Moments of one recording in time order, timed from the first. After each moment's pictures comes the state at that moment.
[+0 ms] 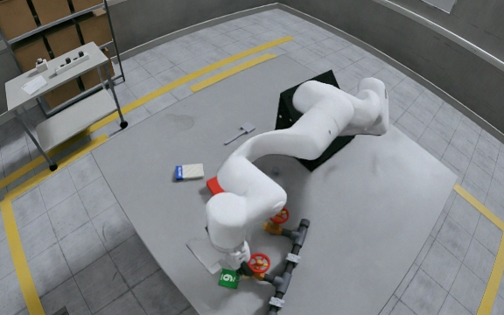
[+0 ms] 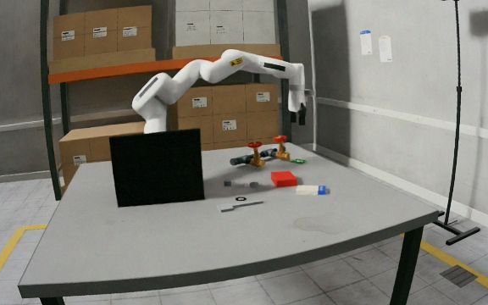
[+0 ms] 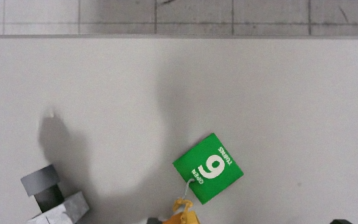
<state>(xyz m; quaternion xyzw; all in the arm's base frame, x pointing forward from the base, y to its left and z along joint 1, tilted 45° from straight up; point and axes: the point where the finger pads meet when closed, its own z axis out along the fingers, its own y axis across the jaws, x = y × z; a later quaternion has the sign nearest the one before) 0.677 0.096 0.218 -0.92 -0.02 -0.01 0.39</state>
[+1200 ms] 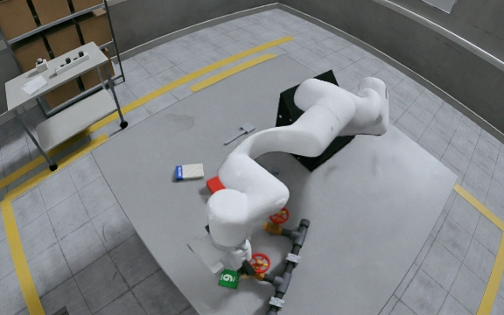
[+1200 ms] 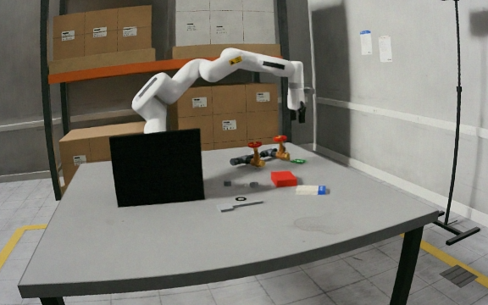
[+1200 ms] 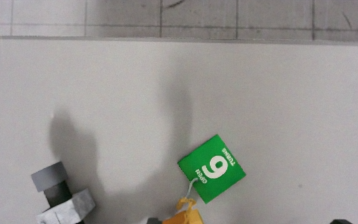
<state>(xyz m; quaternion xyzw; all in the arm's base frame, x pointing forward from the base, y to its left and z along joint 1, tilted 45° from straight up) 0.677 0.091 0.228 -0.92 -0.03 -0.02 0.39</state>
